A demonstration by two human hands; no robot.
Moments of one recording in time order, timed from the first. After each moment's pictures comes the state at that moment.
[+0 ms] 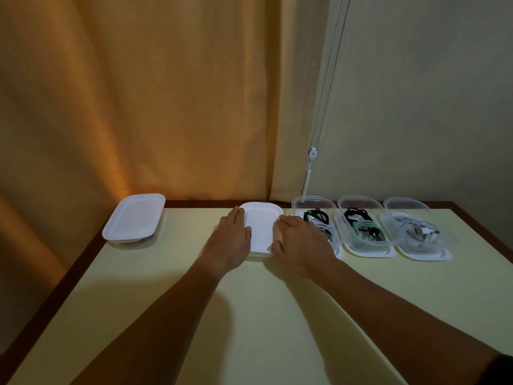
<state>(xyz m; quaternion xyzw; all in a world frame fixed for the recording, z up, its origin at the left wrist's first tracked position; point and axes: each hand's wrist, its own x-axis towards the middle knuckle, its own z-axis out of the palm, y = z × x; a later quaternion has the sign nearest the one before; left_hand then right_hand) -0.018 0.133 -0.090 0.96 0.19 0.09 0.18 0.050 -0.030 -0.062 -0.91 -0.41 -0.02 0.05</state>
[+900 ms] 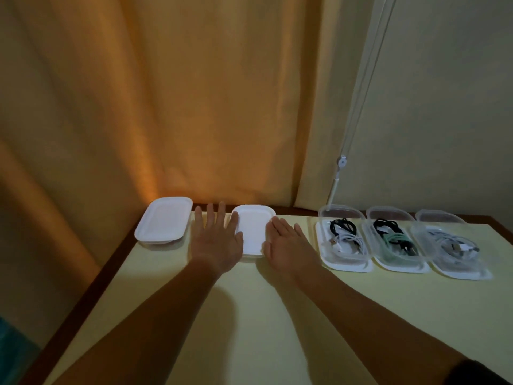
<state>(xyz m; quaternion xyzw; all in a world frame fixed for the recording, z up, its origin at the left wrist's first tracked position) -0.051 0.193 -0.085 0.96 0.24 0.04 -0.12 0.039 0.039 -0.088 -0.89 -0.45 0.01 0.09</state>
